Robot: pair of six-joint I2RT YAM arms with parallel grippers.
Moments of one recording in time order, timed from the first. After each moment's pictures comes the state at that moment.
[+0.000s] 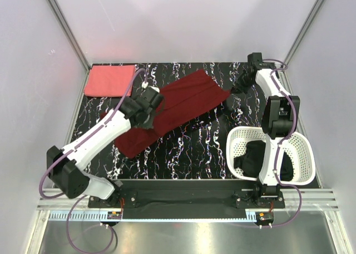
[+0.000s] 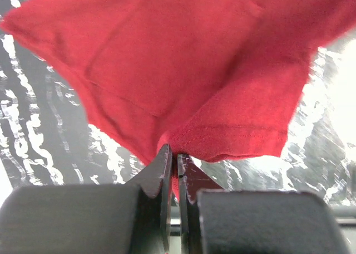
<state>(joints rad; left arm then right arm) -0.69 1.39 1.31 -1.05 -0.40 -0.39 0.01 2.20 1.89 -0.80 -0.21 0.74</state>
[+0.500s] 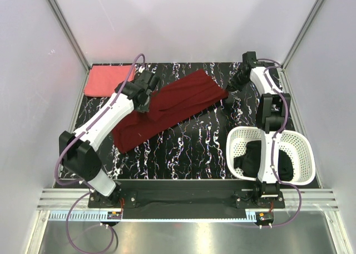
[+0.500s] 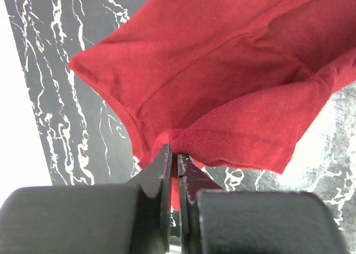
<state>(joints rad) -0.52 1.58 1.50 -1.01 -0.46 -0.24 0.04 2.39 2.12 -0.85 -0.25 0.77</state>
